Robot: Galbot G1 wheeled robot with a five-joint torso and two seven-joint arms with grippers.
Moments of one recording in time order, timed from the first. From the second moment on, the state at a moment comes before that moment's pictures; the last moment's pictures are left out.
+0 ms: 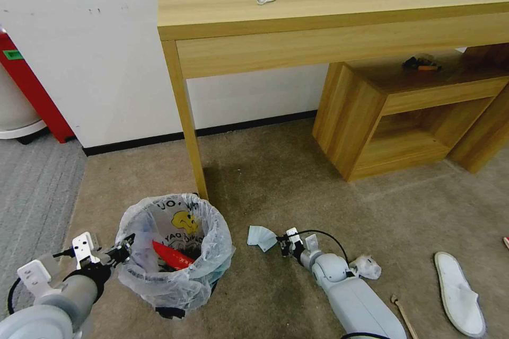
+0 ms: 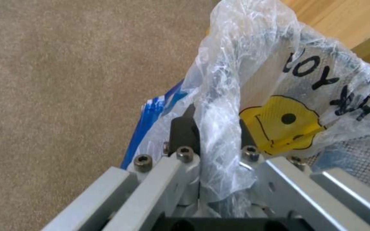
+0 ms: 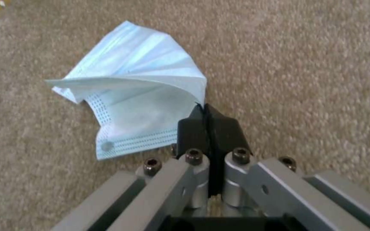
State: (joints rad) left arm 1.76 -1.11 -0.87 -2.38 -1.24 0.55 -0.53; right arm -0.89 1.36 0.12 1.00 0.20 -0.16 -0.27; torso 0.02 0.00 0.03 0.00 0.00
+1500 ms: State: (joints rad) left arm 1.75 -1.06 -0.80 -2.42 -1.28 0.61 -0.55; right arm -1.00 1.14 0.22 1.66 0.51 0.12 -0.29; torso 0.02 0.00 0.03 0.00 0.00
